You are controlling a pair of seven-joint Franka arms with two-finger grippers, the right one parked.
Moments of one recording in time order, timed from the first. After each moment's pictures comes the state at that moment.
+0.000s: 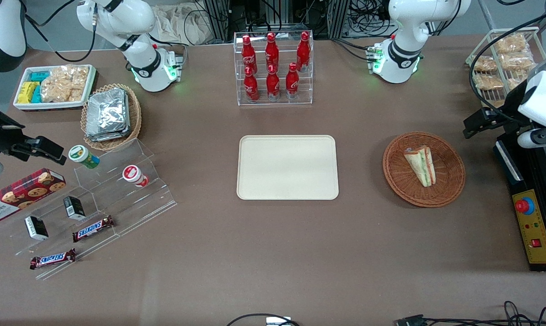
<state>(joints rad) 0.03 0.01 -0.10 -1.56 0.00 1.53 -0.19</state>
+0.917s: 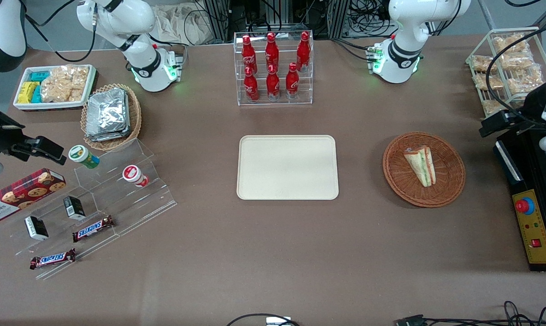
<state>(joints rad) 0.04 0.00 -0.02 -1.62 0.00 1.52 -0.17</state>
